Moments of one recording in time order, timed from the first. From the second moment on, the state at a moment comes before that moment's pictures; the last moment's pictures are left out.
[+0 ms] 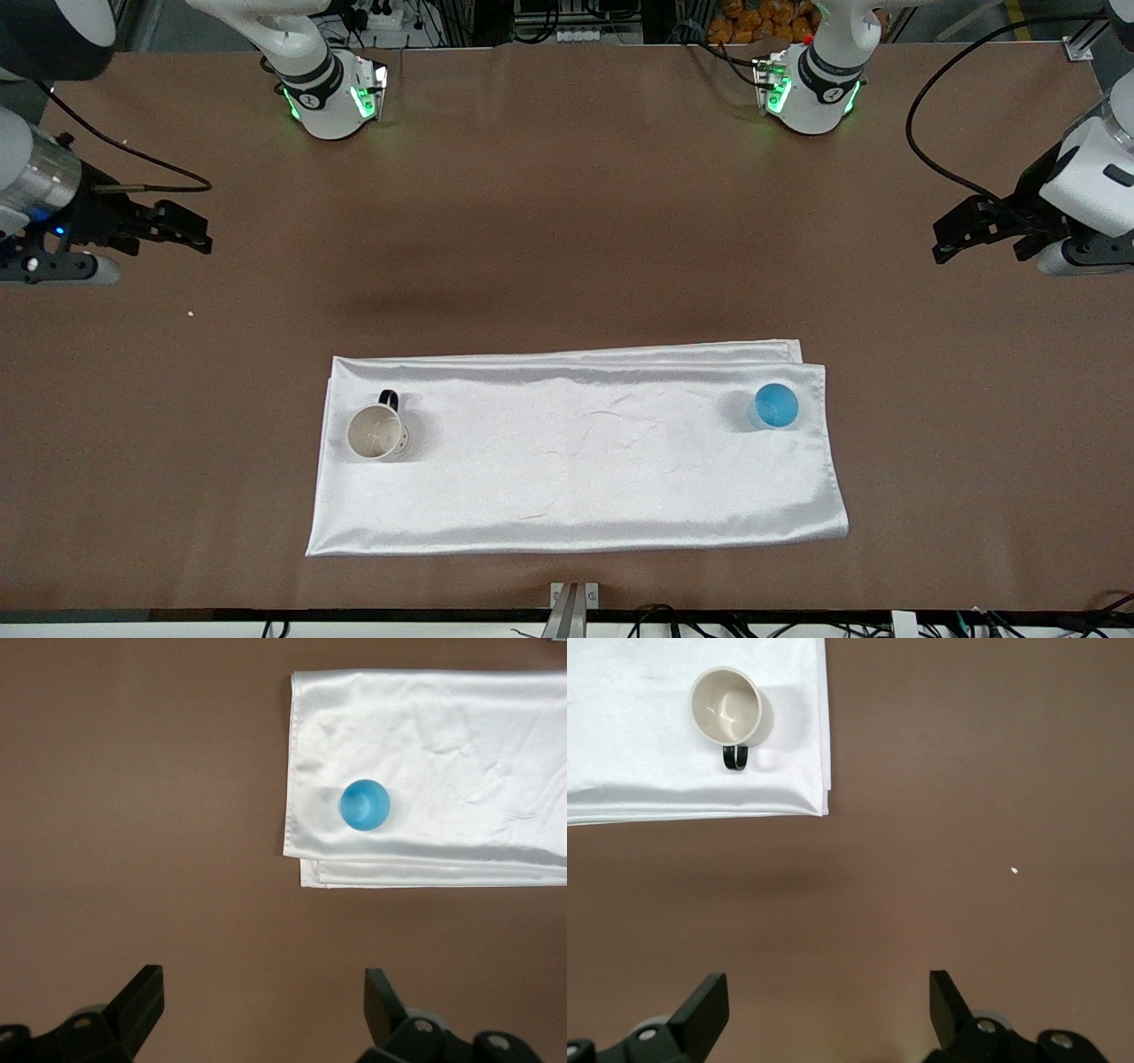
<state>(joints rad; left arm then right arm) 0.01 0.05 -0.14 -1.52 0.01 1.62 -0.16 -0.02 0.05 0.10 -1.62 0.02 1.57 0.07</state>
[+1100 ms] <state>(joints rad) 0.02 0.22 -0.15 -1.55 0.01 1.74 -0.16 0.11 0.33 0.10 -1.80 0.02 2.08 0.21</state>
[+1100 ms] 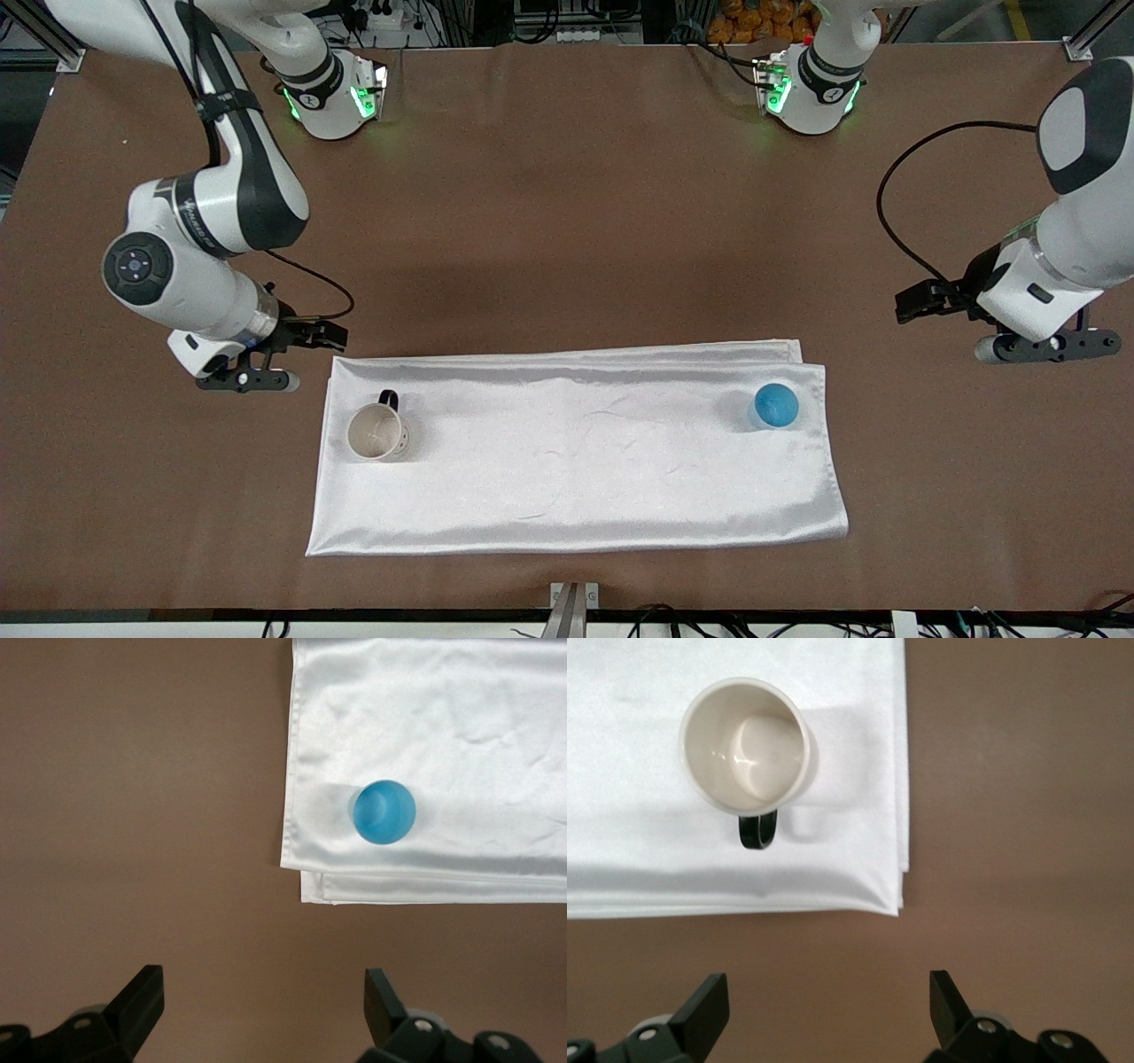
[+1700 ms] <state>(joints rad) -0.05 0.37 -0.16 -1.60 0.01 1.95 -0.33 0.17 0.52 0.10 -1.80 -0.04 2.37 0.21</state>
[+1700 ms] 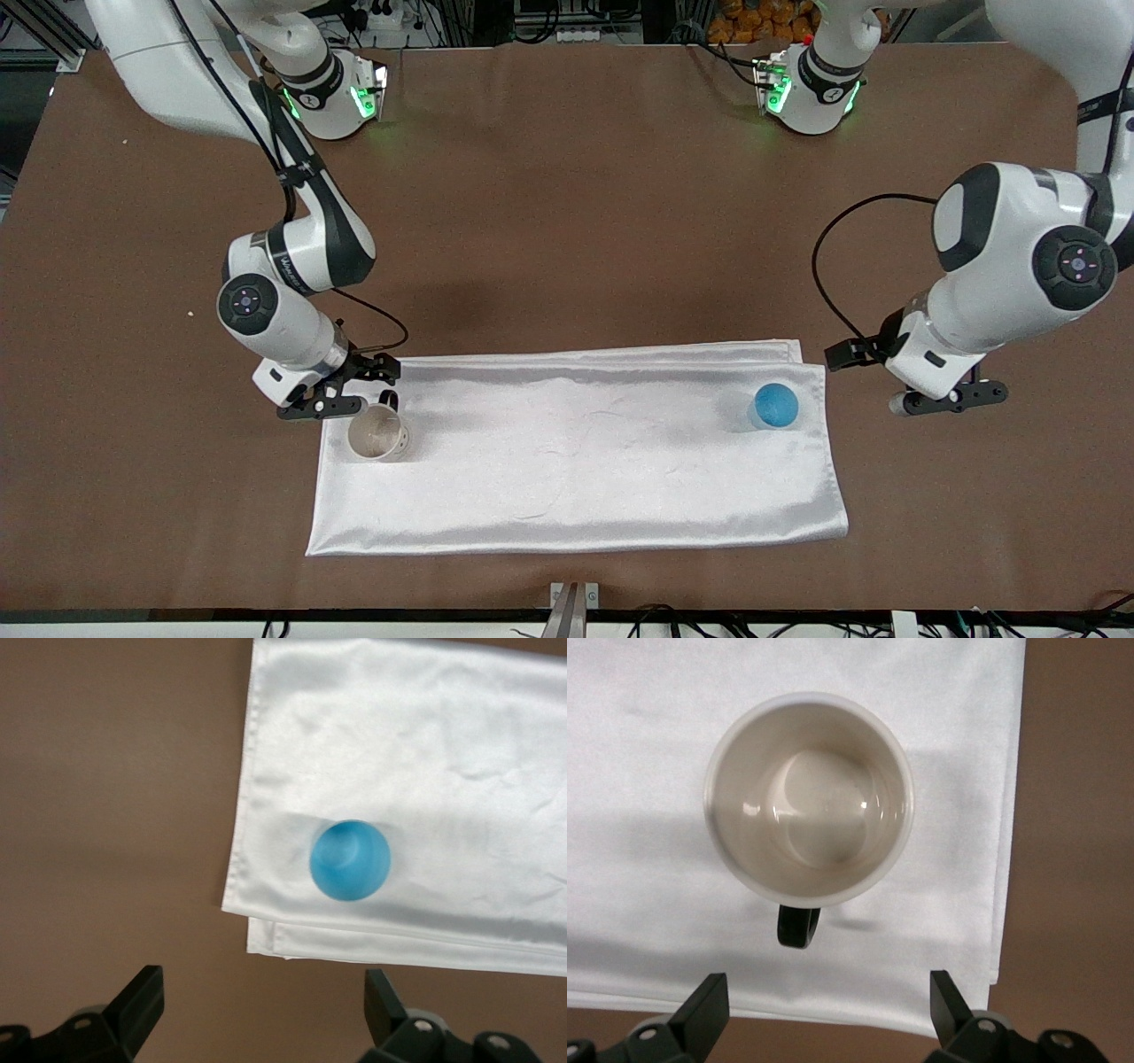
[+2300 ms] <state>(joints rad) -0.06 0.46 -0.15 -1.70 0.01 2.18 -0.35 0.18 0.63 0.10 -1.73 -0.05 2.48 0.21</state>
